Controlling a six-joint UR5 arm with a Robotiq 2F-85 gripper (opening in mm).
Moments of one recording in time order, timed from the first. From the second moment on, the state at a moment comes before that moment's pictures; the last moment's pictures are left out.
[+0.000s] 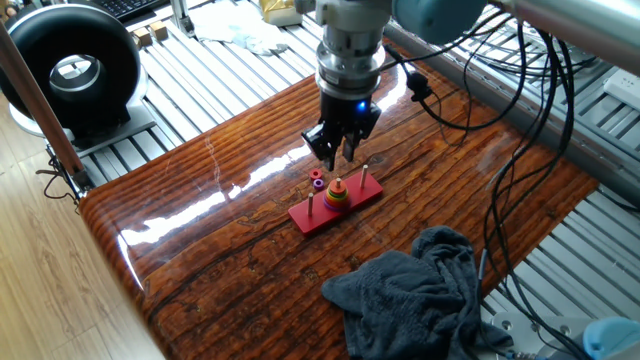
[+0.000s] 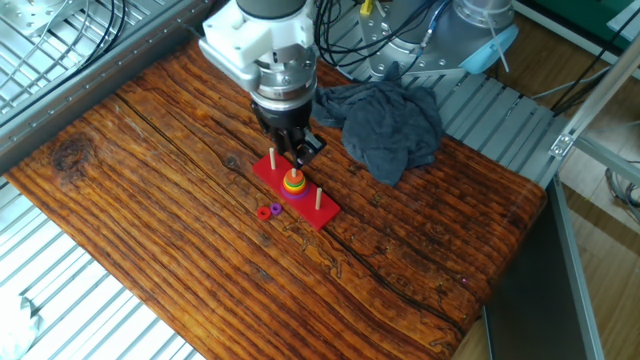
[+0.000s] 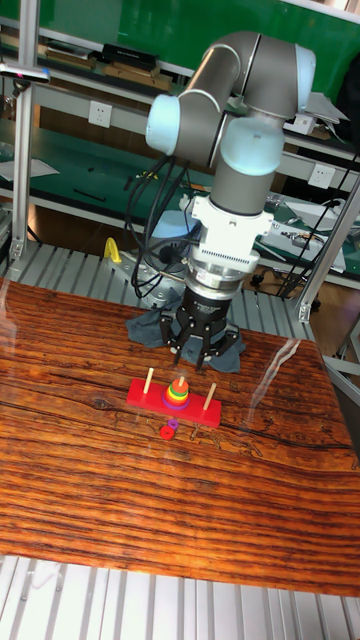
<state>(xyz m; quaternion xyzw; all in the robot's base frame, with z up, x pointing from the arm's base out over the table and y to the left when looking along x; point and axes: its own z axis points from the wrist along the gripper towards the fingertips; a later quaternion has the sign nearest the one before) 0.478 0.046 0.102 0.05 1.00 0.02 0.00</state>
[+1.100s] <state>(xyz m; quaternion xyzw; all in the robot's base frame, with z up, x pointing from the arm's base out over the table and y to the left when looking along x) 0.482 0.053 0.084 0.04 1.00 0.04 0.02</state>
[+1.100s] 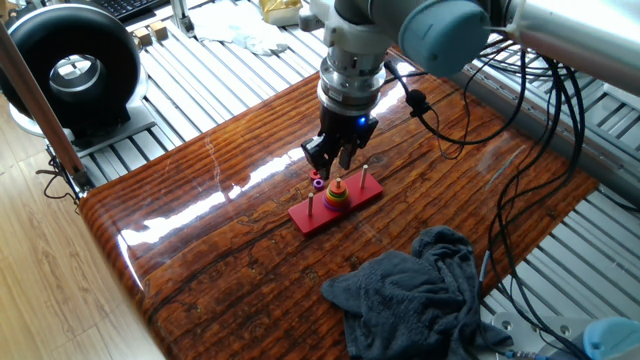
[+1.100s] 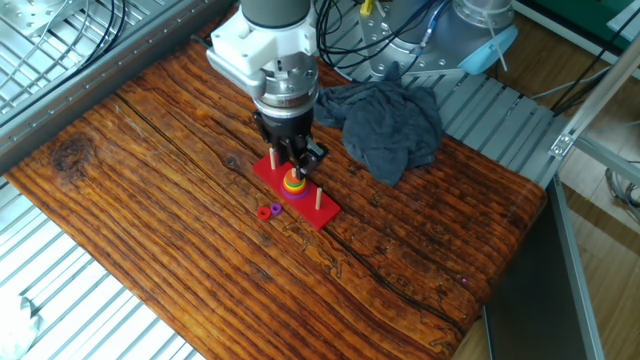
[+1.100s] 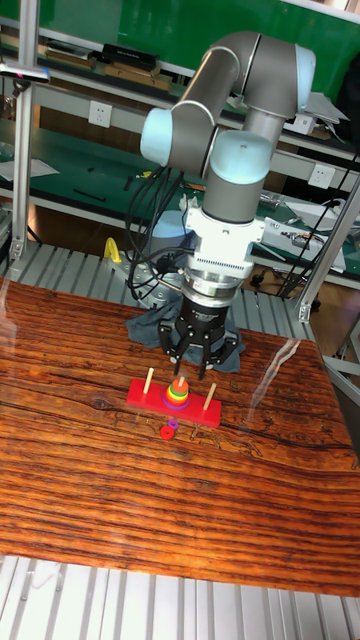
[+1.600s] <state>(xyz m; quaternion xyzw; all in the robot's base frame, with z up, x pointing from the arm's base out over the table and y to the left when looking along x) 0.472 0.053 0.073 0.02 1.00 0.03 0.01</state>
